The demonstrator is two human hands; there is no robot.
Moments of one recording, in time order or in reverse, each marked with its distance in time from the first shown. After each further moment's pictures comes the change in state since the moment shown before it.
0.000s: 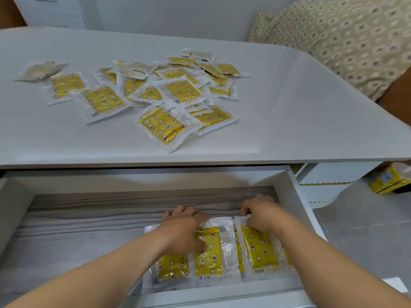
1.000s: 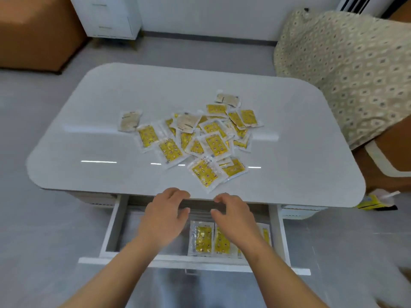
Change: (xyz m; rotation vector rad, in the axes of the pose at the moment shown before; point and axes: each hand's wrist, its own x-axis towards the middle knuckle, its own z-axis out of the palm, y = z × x) left_hand -0.238 0.032 -0.226 -0.320 0.422 -0.275; right_hand -0.222 -0.129 -0.192 0.569 0.166 -0.169
